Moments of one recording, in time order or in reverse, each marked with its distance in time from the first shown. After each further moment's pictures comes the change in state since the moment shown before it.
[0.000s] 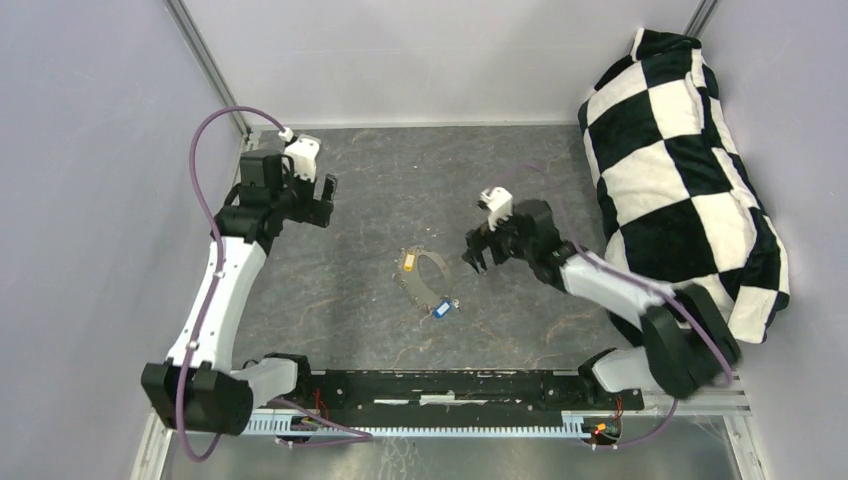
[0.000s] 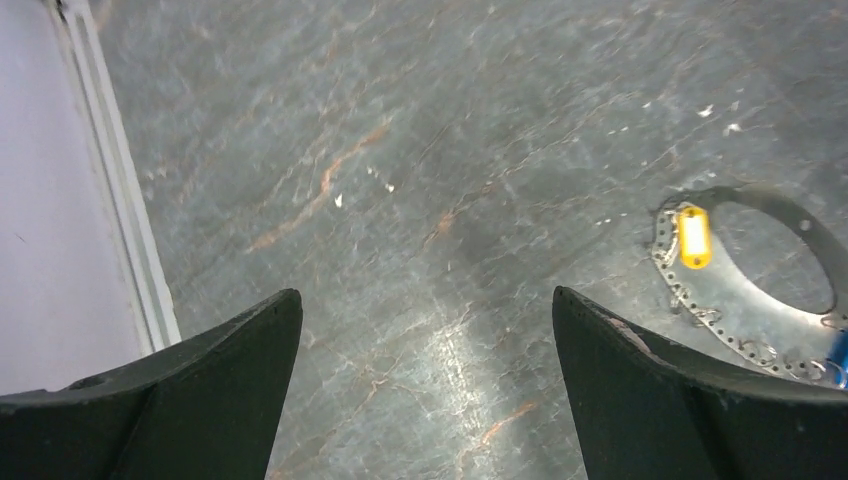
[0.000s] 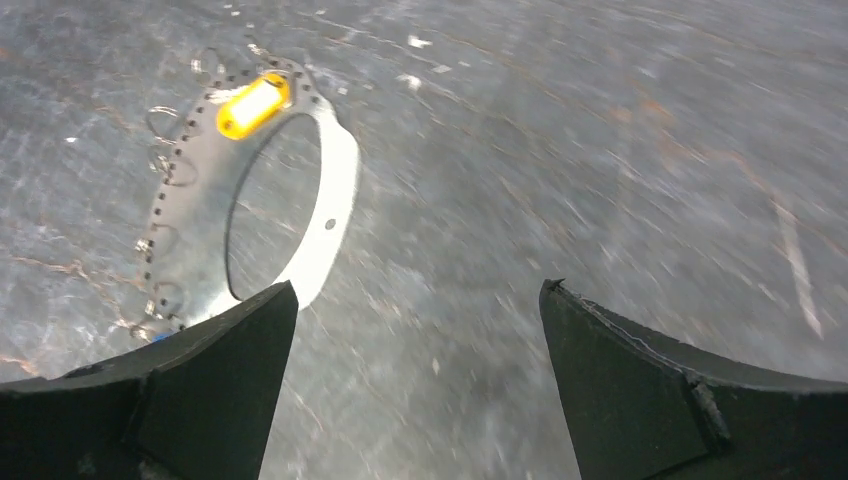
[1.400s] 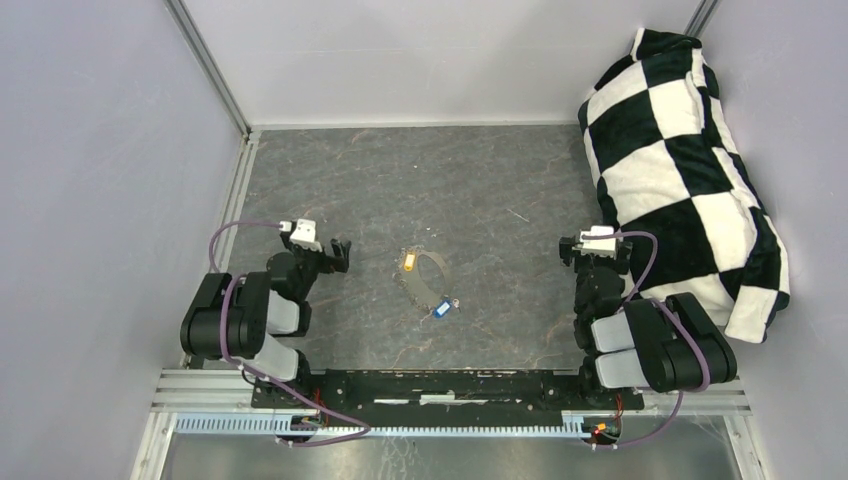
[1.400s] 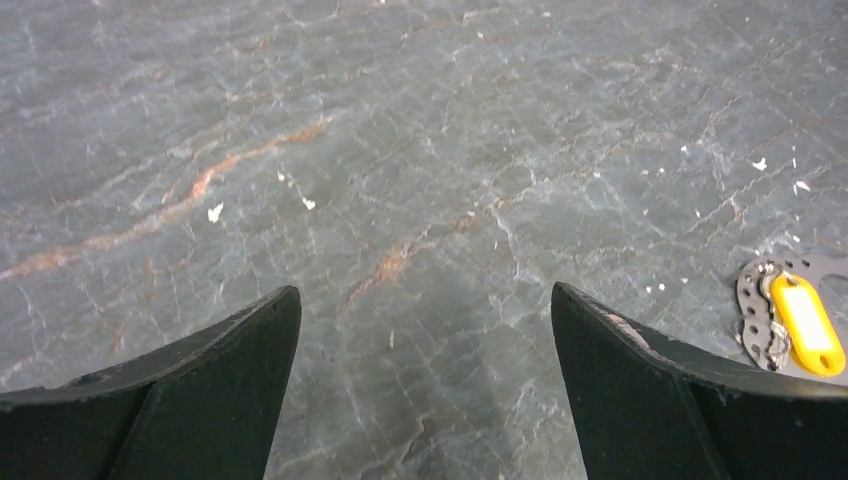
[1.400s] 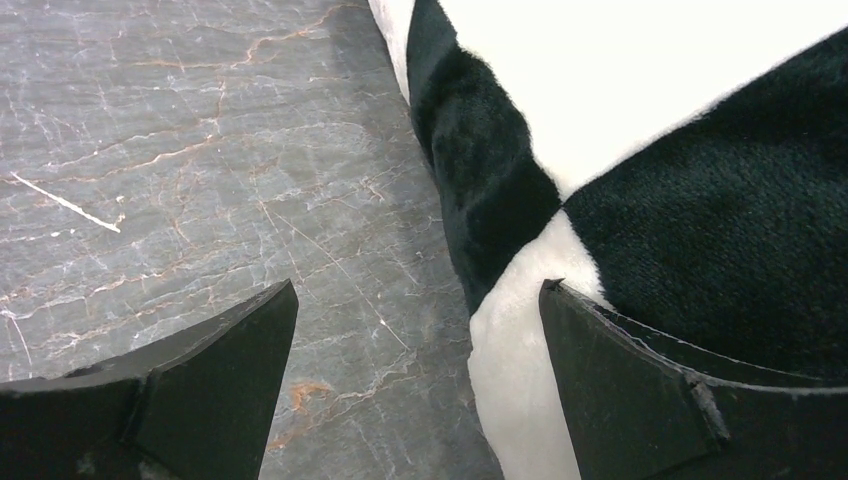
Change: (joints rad) left arm 0.177 0.411 -1.054 1.910 0.198 -0.235; right arm -0.363 -0.110 -0.780 1.285 0.751 -0.203
